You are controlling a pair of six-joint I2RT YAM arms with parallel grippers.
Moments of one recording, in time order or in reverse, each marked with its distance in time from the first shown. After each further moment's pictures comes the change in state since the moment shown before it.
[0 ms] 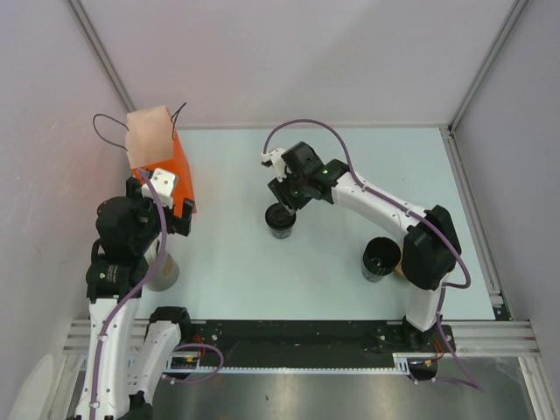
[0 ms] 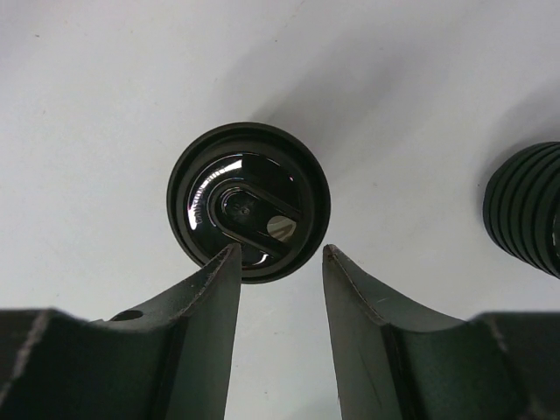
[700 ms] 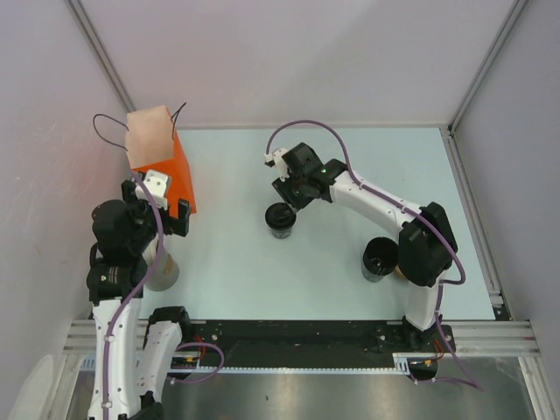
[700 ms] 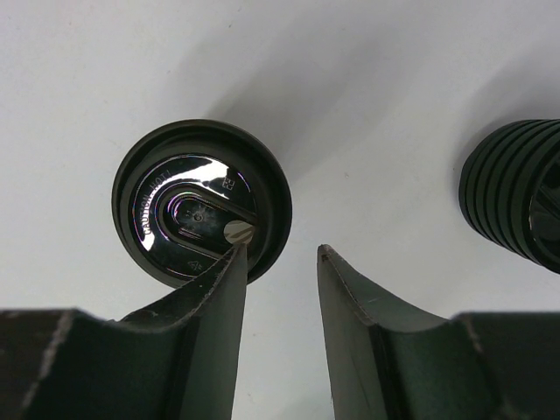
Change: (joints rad) left arm 0.105 -0.019 -0.042 0.031 0.106 -0.031; right arm -0.011 0.032 0.000 -0.006 0.073 0.000
